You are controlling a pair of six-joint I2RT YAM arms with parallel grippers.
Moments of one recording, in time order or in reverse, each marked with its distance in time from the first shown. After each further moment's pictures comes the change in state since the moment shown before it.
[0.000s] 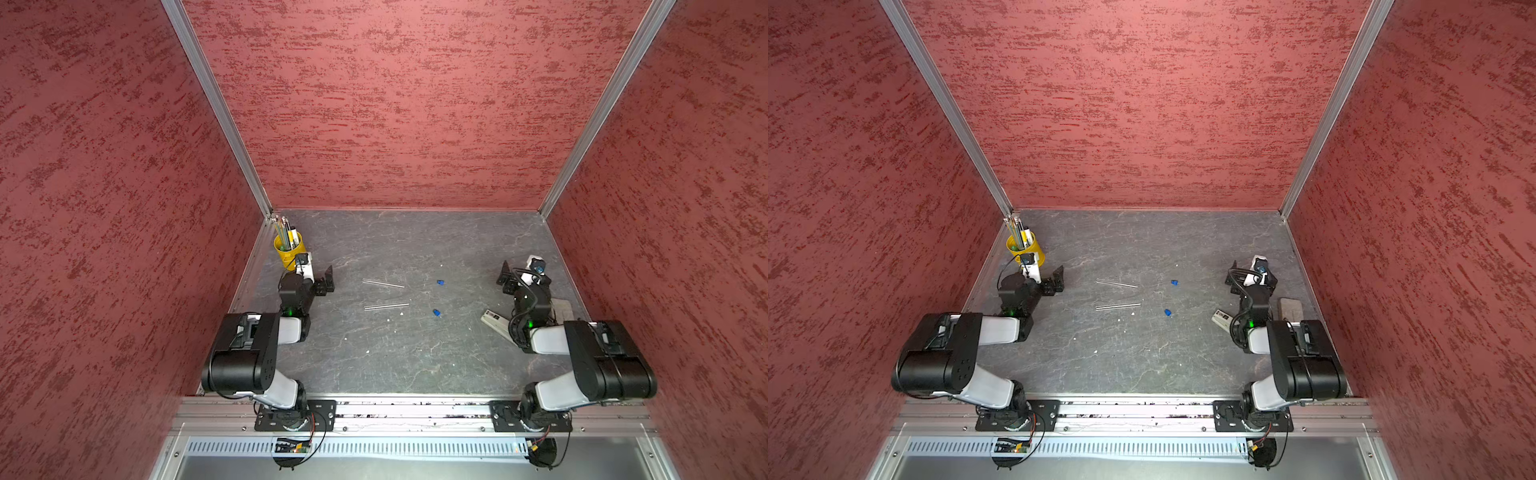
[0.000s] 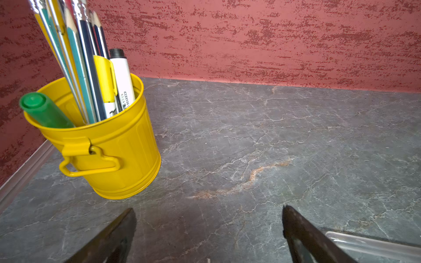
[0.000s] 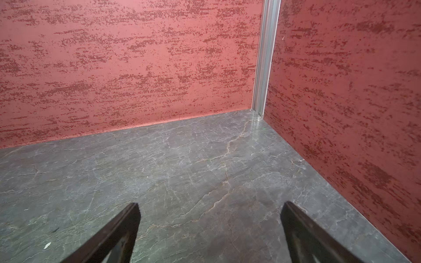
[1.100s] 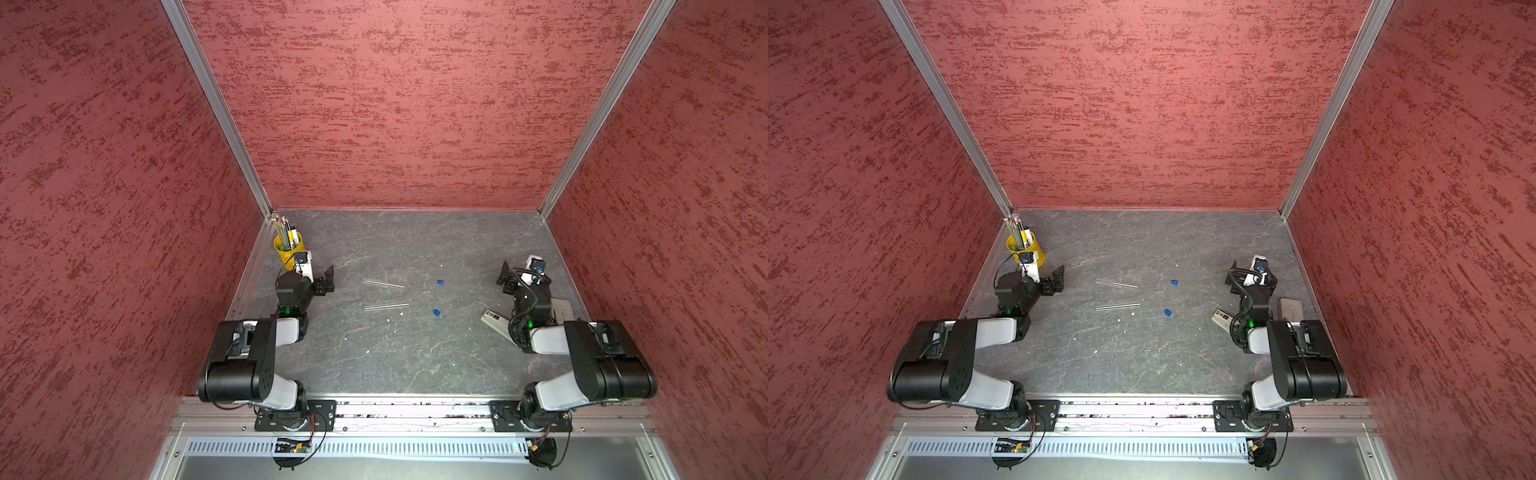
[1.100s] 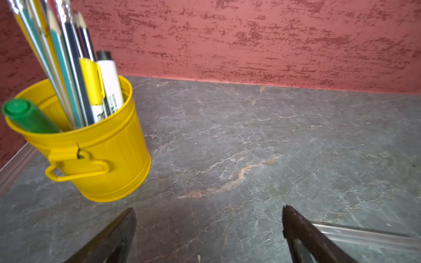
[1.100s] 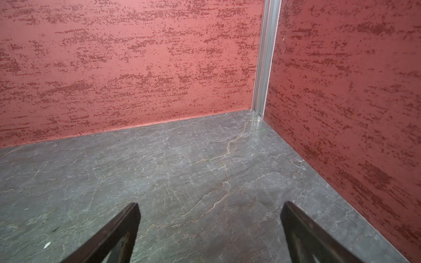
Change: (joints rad) left arm 0.019 -0.081 0.025 -0.108 0.093 -0.008; right arm 0.000 -0.009 0.001 -0.013 -0.027 -0.016
